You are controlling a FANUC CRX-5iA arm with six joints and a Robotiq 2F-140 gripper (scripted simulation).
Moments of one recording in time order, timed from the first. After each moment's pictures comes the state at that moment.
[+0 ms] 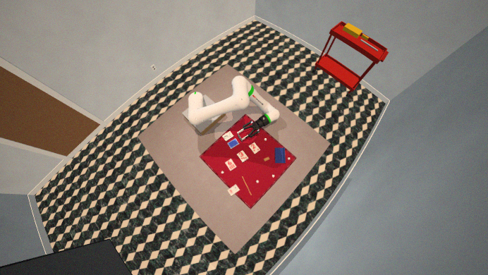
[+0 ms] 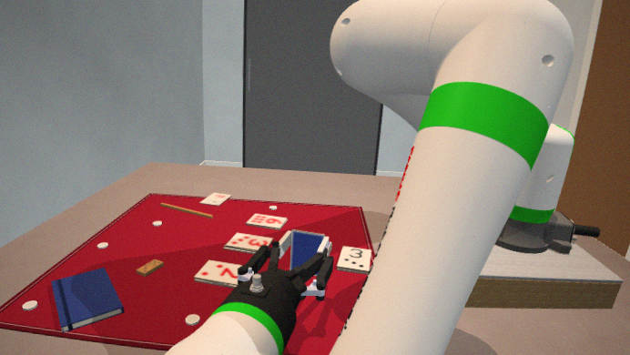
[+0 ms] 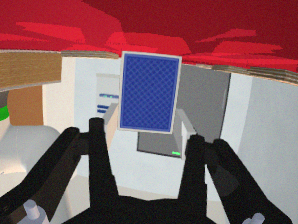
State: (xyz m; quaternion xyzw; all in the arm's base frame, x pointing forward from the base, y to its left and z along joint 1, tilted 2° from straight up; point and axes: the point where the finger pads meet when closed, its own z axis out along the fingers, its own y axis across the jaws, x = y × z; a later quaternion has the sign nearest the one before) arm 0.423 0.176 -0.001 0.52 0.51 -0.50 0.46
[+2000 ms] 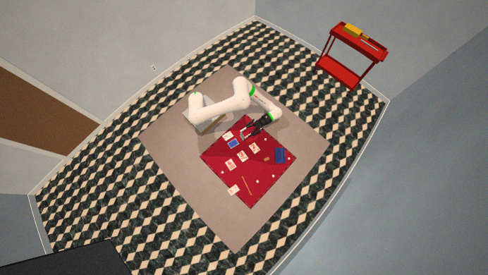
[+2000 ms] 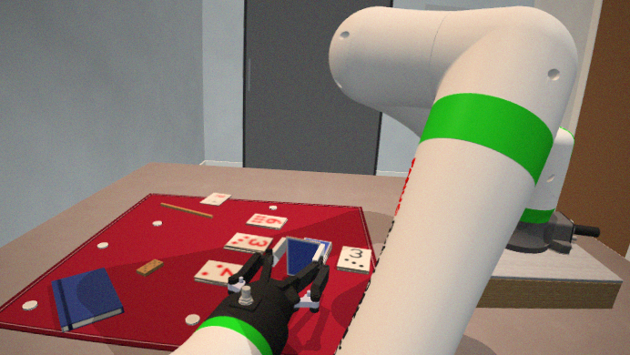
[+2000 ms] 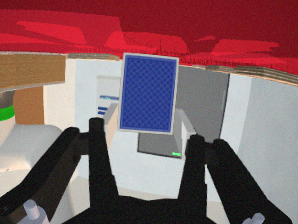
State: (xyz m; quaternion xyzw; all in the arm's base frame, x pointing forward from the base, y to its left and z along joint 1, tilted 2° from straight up) arm 0.425 0.205 -0.001 0.53 0.51 -0.49 0.46
